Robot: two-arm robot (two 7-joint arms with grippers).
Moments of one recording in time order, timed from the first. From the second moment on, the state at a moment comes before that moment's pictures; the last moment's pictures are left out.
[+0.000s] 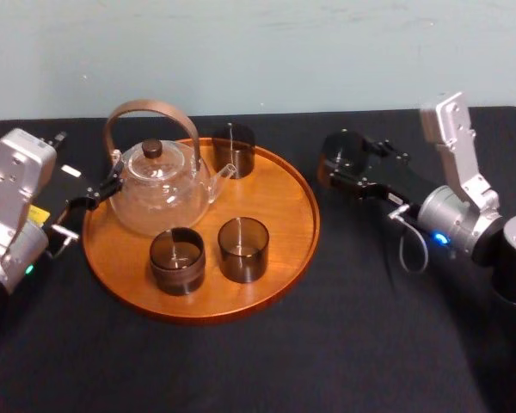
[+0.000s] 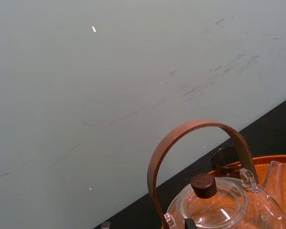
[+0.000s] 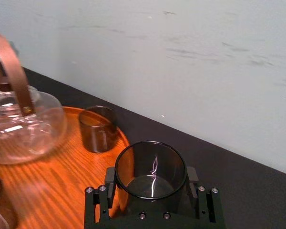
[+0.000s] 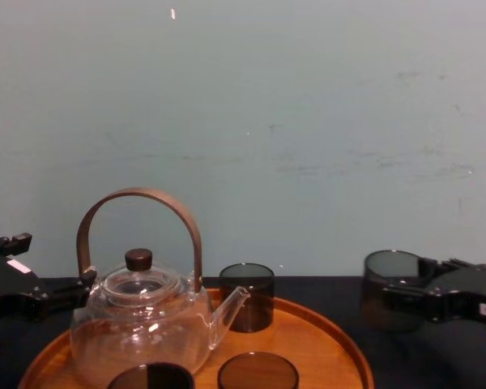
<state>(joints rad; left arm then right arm) -0.20 0.60 0.45 -1.41 -0.25 -0.12 0.03 0.32 0.33 -0.30 -1.25 0.25 0.03 0.42</state>
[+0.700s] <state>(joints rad) -0.20 0.60 0.45 -1.41 -0.25 -0.12 0.03 0.34 0.28 -0.40 -1.22 0.23 0.02 0.43</state>
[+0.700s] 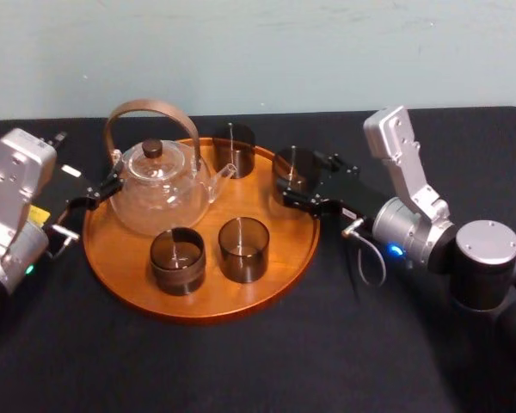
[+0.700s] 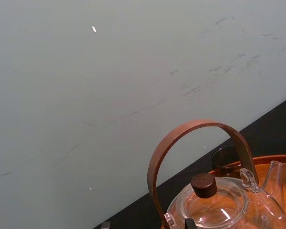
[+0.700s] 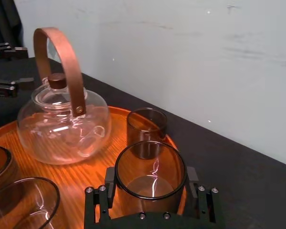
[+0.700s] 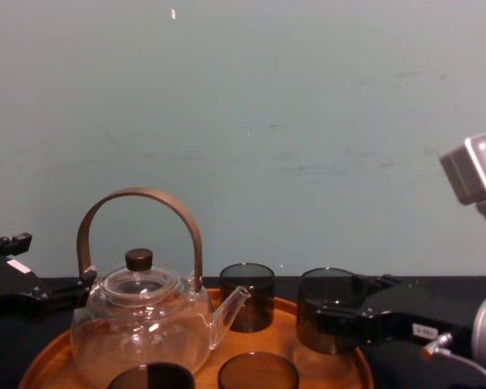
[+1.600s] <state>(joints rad) -0.20 0.60 0.45 -1.41 -0.25 -0.12 0.03 0.40 0.23 -0.42 -1.09 0.22 -0.04 0.43</state>
